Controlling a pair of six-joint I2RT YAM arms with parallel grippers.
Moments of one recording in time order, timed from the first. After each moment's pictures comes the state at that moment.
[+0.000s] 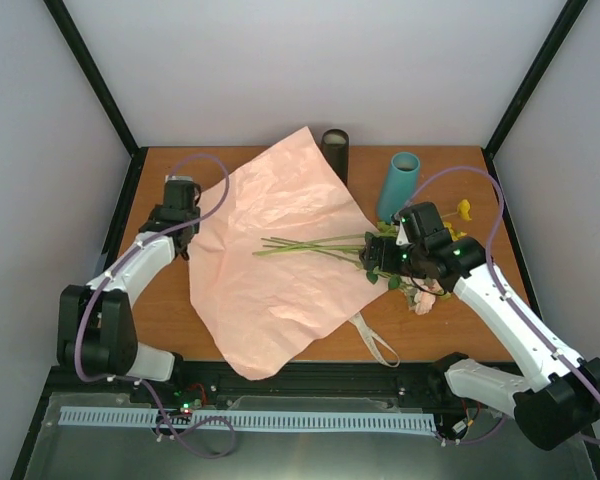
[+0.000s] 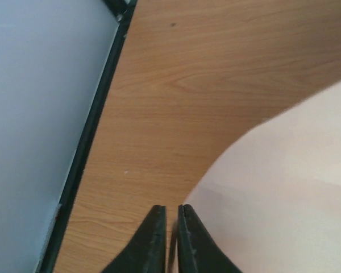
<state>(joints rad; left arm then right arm) -0.15 1.40 0.92 -0.26 -0.49 0.04 0.45 1.08 1.00 -0.87 -0.14 0.53</state>
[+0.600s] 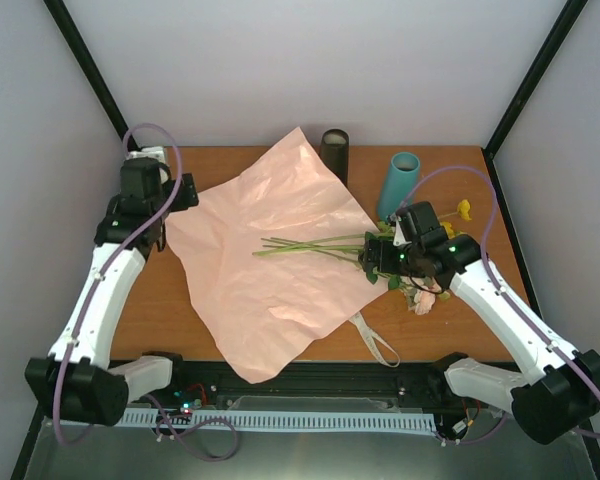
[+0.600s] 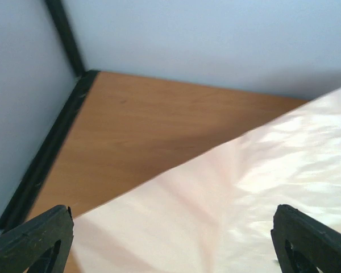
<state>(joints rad) -0.10 1.19 1.16 -0.55 -0.27 -0.18 0.45 1.11 1.00 -0.88 -0.14 0.48</state>
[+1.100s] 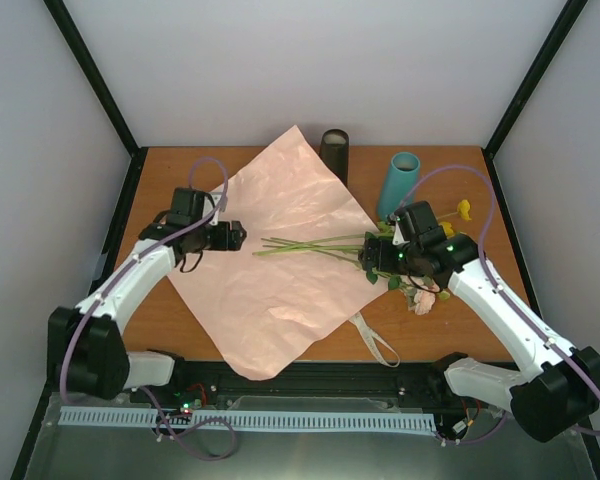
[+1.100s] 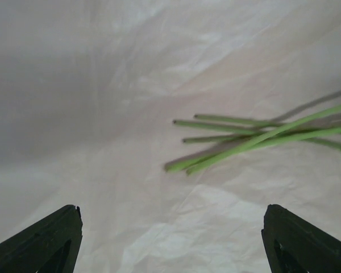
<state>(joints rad) -0.23 1.26 0.95 -0.52 0.20 -0.19 0.45 1.13 0.99 -0.85 -0.13 0.48</state>
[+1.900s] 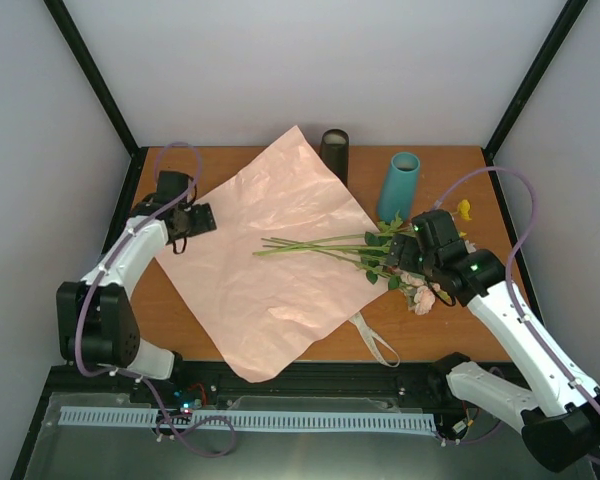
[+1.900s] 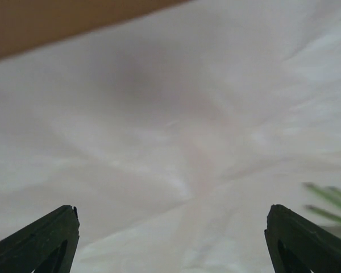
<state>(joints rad) -0.08 1.48 1.08 -0.69 -0.09 -0.40 0.45 0.97 0.99 -0.93 0.21 0.58</state>
